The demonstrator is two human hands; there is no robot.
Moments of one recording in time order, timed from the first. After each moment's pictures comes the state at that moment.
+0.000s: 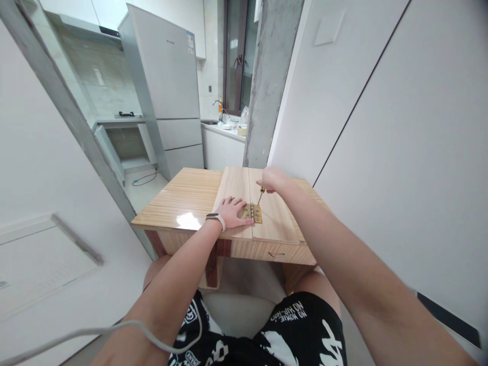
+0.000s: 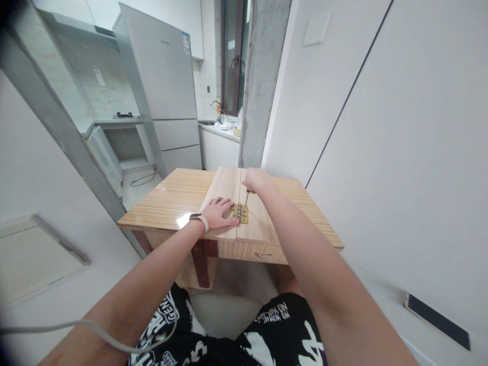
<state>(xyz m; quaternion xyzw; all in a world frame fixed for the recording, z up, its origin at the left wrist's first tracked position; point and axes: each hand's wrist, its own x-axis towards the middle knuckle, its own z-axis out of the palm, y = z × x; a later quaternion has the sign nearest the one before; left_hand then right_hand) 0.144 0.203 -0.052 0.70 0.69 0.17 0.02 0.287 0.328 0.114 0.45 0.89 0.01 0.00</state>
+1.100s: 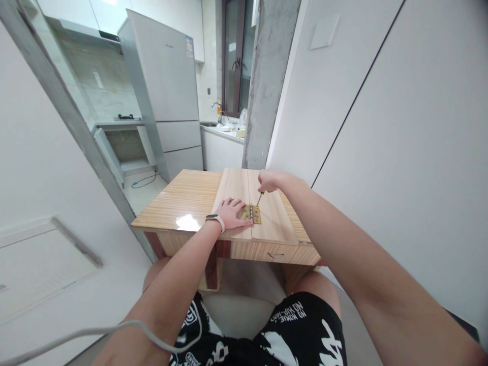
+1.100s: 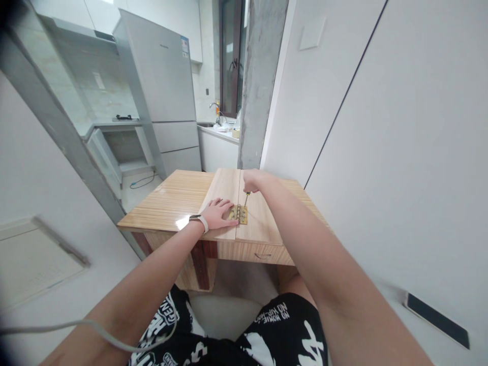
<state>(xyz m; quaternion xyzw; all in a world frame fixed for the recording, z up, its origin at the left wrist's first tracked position) 0.142 0.202 -0.054 0.71 0.69 0.16 0.01 0.291 0.314 0.139 0.34 0.92 0.09 0.17</state>
